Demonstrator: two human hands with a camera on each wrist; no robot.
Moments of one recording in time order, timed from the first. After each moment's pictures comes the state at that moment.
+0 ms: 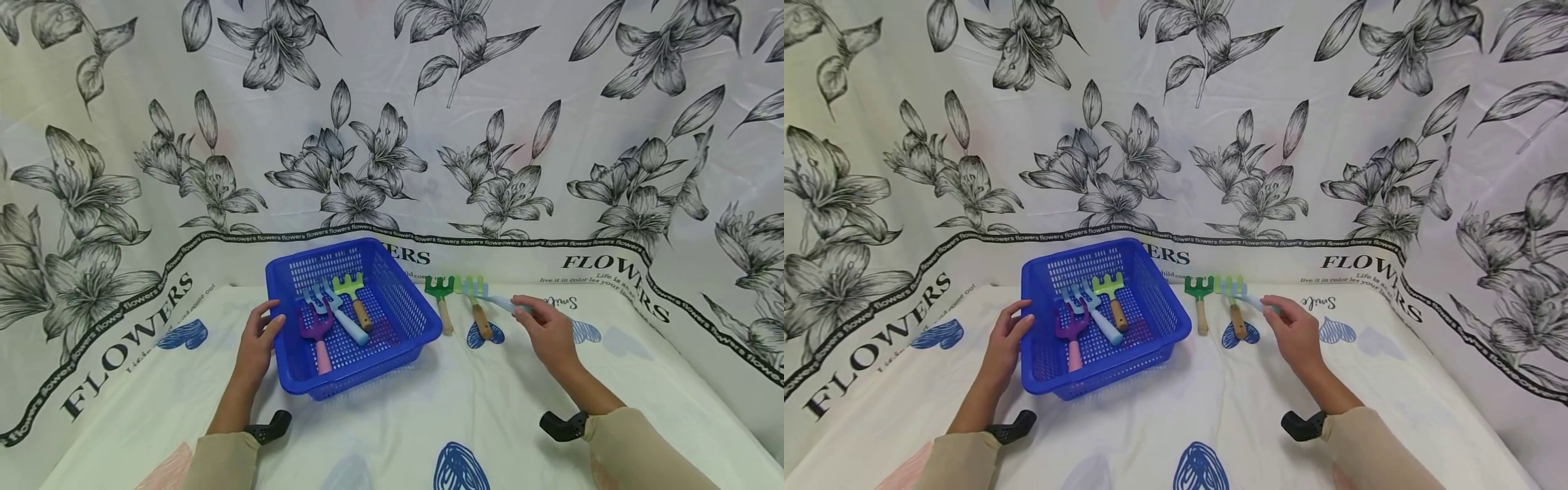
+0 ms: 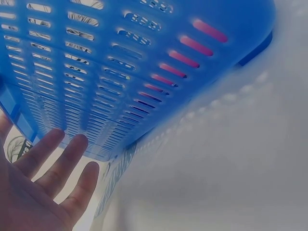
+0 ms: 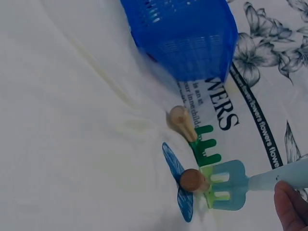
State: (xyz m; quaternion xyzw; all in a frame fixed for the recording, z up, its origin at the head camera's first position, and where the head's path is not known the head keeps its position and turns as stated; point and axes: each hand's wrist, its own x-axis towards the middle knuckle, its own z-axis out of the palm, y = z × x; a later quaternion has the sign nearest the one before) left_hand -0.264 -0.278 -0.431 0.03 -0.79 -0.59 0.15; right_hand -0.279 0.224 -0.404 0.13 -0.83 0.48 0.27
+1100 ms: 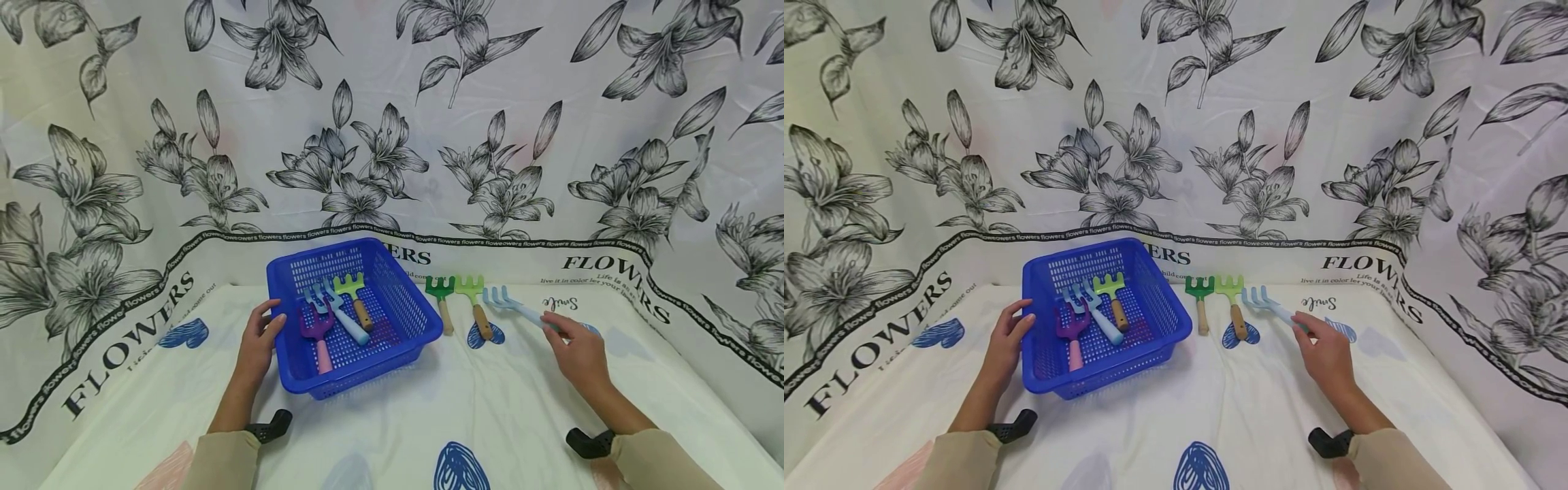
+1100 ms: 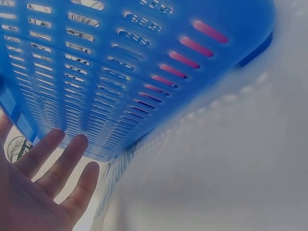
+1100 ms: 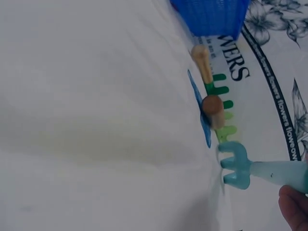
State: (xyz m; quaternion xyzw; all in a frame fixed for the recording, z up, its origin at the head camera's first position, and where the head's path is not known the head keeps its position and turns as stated) left_hand -0.265 -0.279 -0.430 0.02 -0.79 -0.60 0.15; right_hand -0.264 0.265 -0.425 0.09 -0.88 0.29 0.36
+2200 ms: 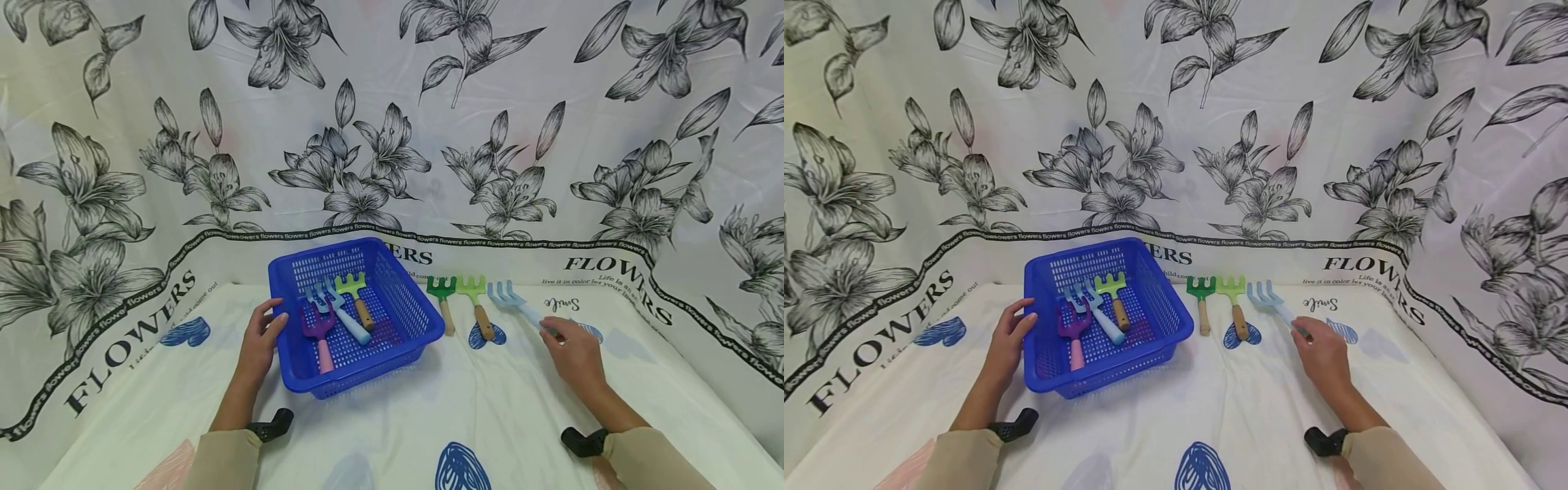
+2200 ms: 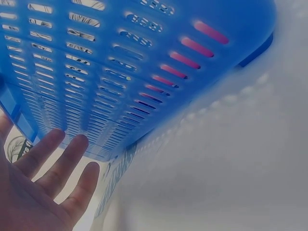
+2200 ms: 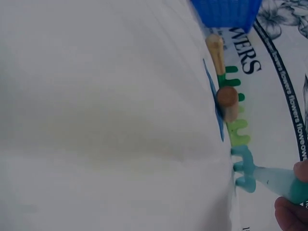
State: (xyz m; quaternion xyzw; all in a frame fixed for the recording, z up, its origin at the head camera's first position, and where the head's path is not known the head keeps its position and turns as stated) left_hand -0.264 -0.277 -0.430 0.03 -0.79 -0.59 0.16; right_hand -0.273 0.265 -0.435 0.08 -0.90 0.27 0.35
